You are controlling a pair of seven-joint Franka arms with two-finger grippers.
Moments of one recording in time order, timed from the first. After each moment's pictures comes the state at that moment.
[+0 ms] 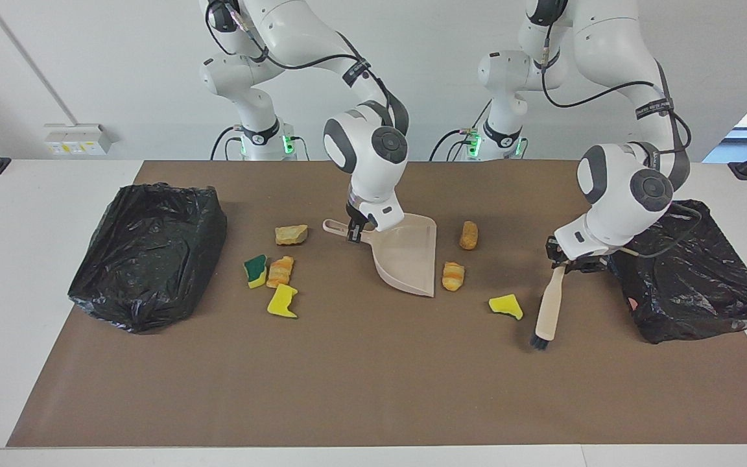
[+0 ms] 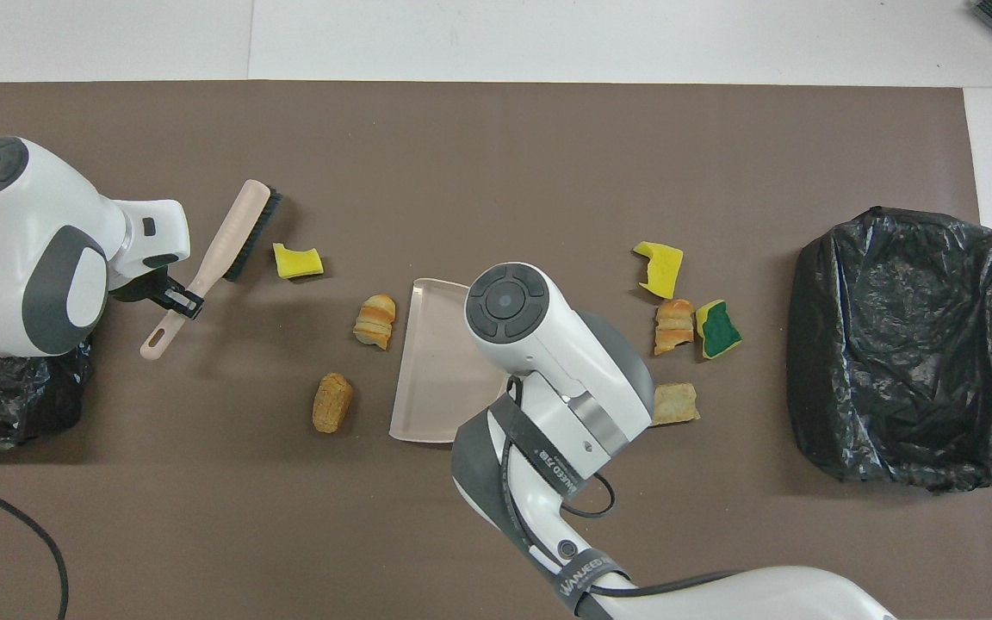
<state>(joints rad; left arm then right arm) -0.10 0.29 0.03 -1.85 0.00 1.98 0.53 0.59 0.35 0.02 -1.76 -0.12 1.88 -0.74</state>
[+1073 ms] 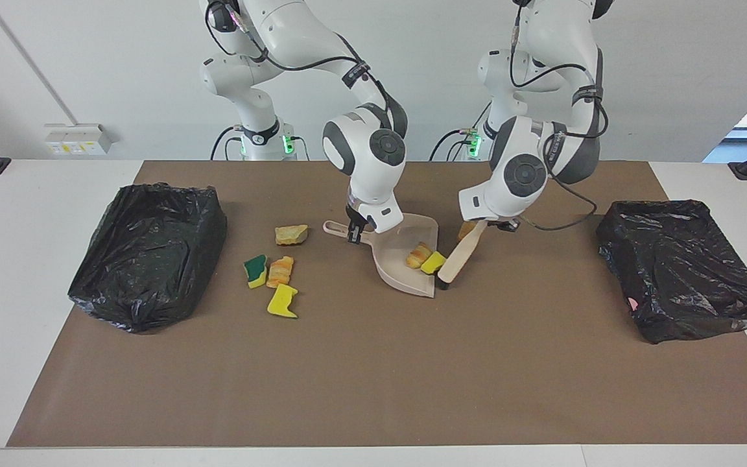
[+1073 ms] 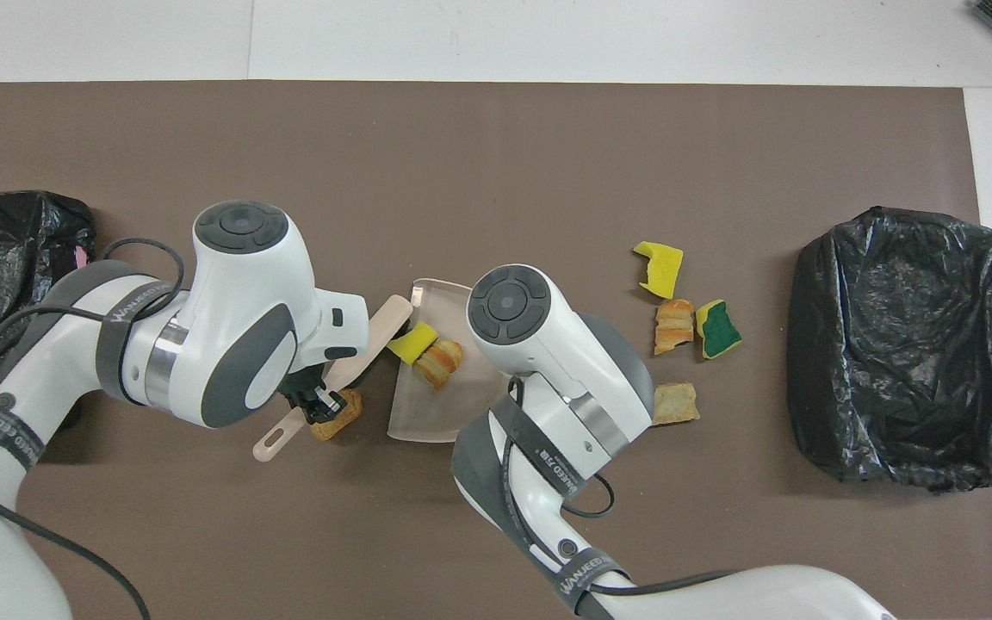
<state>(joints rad) -0.20 0.19 -0.25 -1.92 -0.02 1.67 0.26 0.59 0.35 0.02 -1.77 -0.12 1.89 -0.74</state>
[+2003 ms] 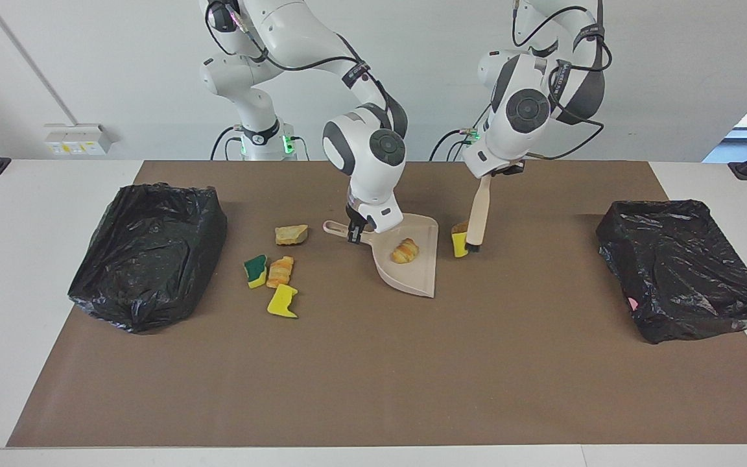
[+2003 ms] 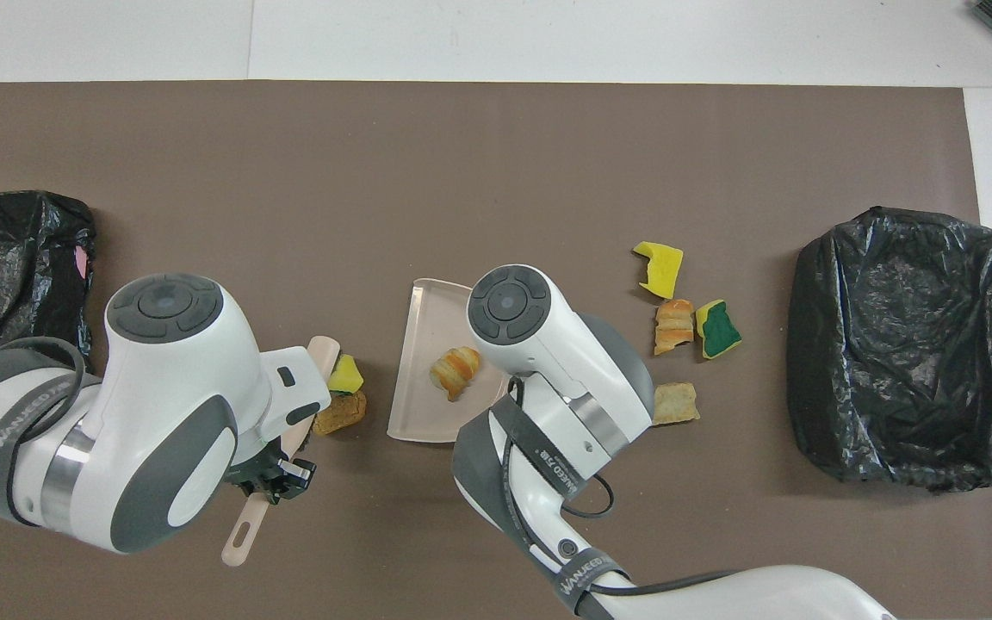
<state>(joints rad) -0.17 -0.12 -0.25 -2.13 -0.08 1.52 -0.10 0.59 0.35 0.02 -1.77 -0.12 1.89 -0.73</state>
